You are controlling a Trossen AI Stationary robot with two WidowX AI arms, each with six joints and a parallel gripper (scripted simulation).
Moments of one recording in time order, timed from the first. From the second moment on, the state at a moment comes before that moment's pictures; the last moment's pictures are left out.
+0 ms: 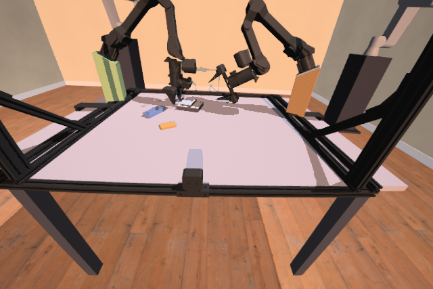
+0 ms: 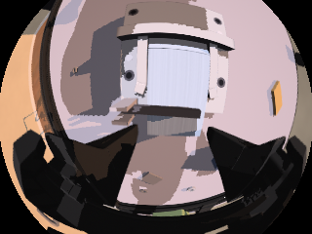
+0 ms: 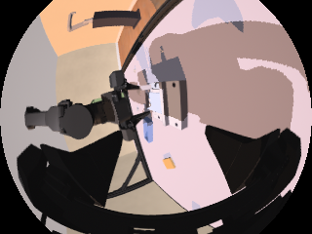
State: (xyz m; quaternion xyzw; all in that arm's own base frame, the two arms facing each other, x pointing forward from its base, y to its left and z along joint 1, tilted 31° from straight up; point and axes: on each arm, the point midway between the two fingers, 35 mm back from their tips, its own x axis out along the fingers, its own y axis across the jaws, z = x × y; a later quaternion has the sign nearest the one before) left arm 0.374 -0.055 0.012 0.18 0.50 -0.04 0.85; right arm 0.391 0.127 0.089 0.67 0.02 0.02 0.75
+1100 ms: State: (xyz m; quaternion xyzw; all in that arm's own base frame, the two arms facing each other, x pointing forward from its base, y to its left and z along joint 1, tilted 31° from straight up) left arm 0.346 -0.048 0.008 0.18 0.50 -0.04 0.85; right arm 0.391 0.127 0.089 0.67 0.02 0.02 0.75
